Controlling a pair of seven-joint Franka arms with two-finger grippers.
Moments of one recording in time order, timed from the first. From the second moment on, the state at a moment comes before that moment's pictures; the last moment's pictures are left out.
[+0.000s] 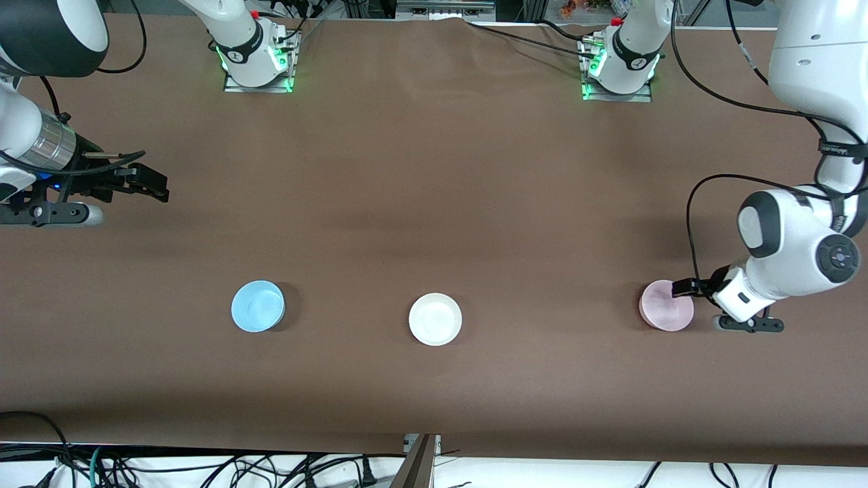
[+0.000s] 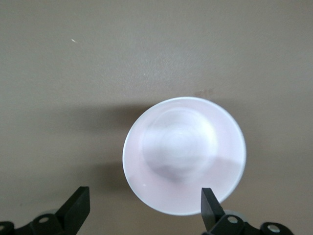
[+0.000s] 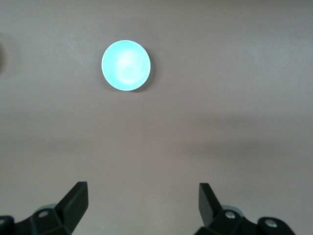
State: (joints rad) left arm 0.11 0.61 0.00 -1.71 -0.07 2.28 0.19; right arm 0.15 0.14 -0.07 -1.54 0.01 1.62 0.06
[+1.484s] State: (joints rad) left arm 0.13 0.62 0.00 -1.77 -0.17 2.38 0.21; right arm 0.16 0.15 -0.07 -1.54 0.08 1.67 0.05
